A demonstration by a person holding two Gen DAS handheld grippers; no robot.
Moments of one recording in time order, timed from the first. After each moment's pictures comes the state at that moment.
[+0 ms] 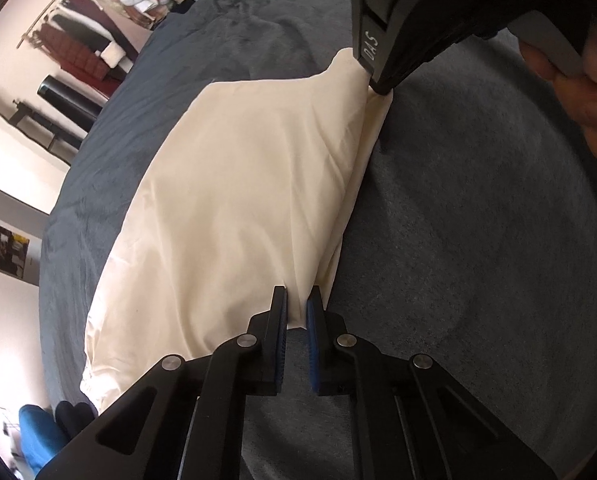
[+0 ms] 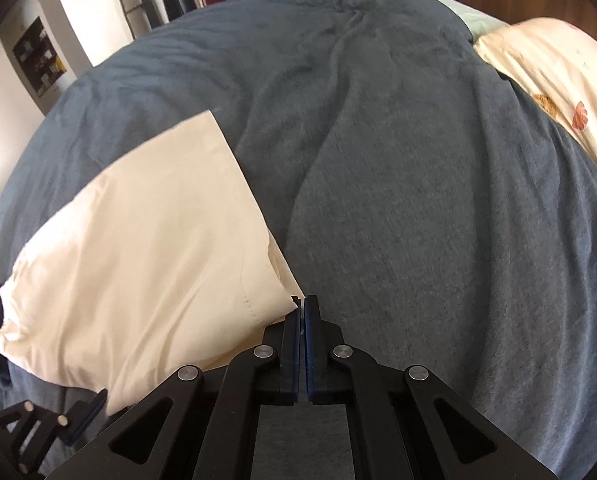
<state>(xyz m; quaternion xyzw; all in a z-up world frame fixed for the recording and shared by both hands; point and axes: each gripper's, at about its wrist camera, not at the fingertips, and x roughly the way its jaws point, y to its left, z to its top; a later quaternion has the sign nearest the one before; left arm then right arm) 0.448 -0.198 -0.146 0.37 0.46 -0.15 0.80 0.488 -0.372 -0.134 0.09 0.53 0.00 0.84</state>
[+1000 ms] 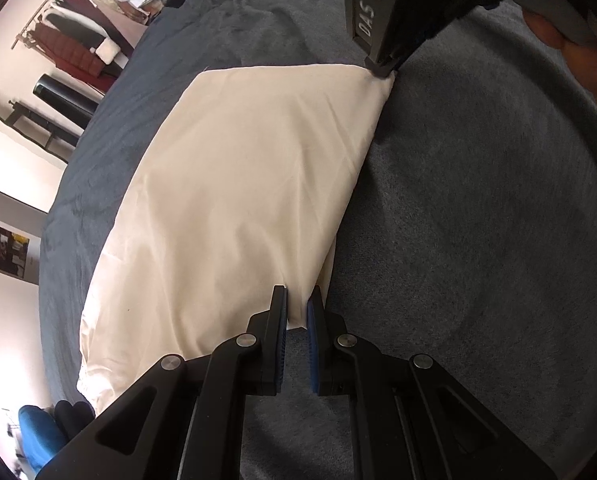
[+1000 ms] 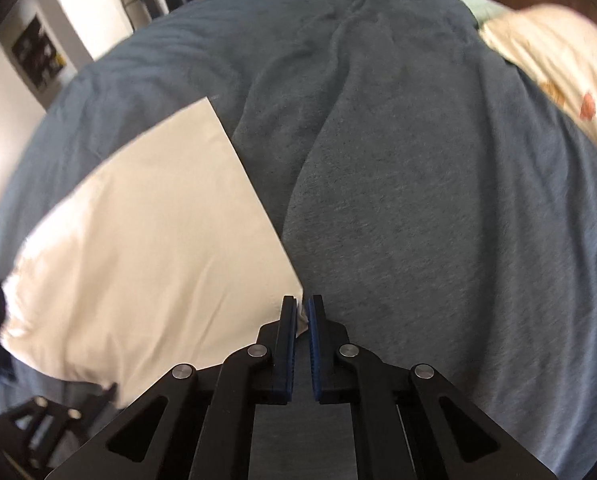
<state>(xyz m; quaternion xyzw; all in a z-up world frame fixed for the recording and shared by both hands) 0.453 -0.198 -0.159 0.37 0.47 -0.14 0.79 0.488 -0.372 -0.140 0.08 0.55 0.00 0.83</state>
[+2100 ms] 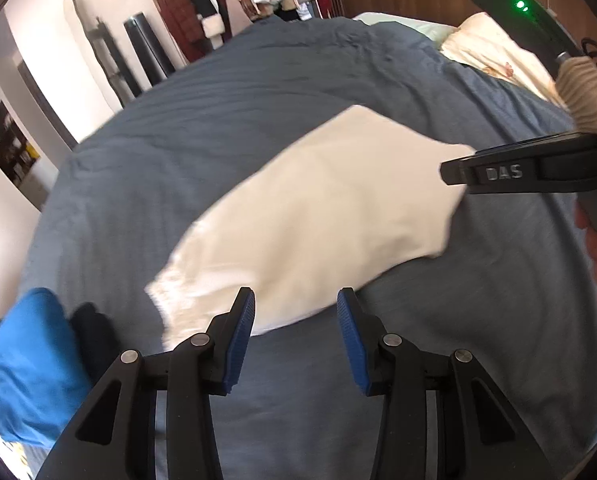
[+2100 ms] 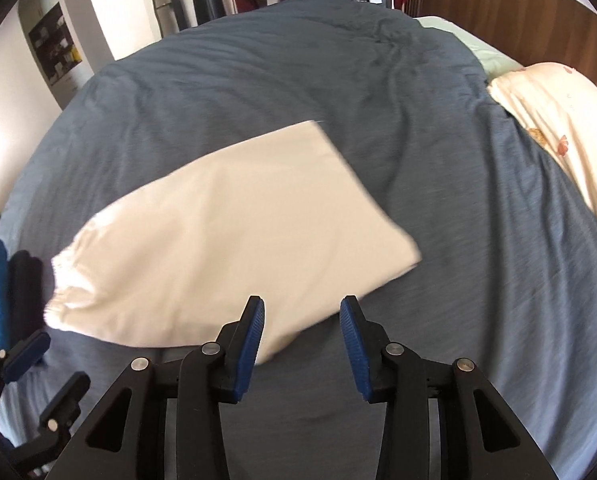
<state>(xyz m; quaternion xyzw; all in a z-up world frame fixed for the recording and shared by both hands) 0.409 -0.014 -0.042 0.20 0.43 -0.11 0.88 0.432 -0.267 -0.060 0.07 0.51 0.01 0.86</state>
